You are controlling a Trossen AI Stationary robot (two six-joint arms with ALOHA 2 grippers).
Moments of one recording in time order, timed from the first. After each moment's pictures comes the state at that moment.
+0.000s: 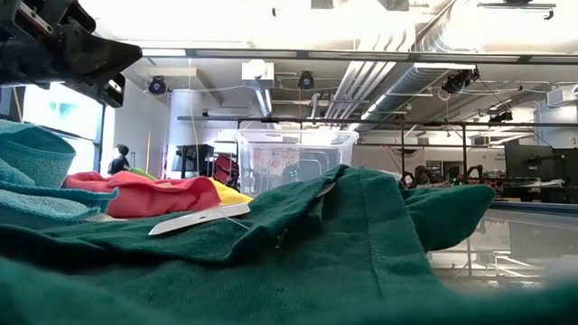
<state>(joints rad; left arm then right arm) 0.04 0.08 0.01 0.16 0.07 -0.18 0.90 1.40 1.46 -1.34 0.44 1.66</state>
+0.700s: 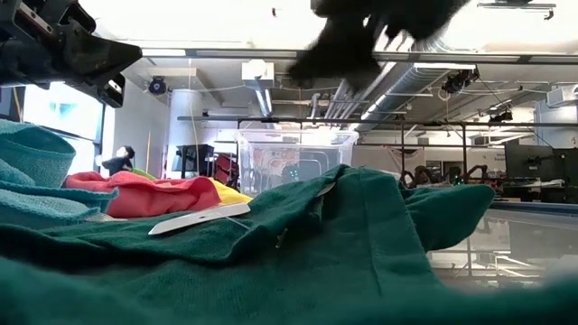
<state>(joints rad) 0.04 0.08 0.01 0.16 0.07 -0.18 0.45 1.84 1.11 0.11 0.02 0.19</state>
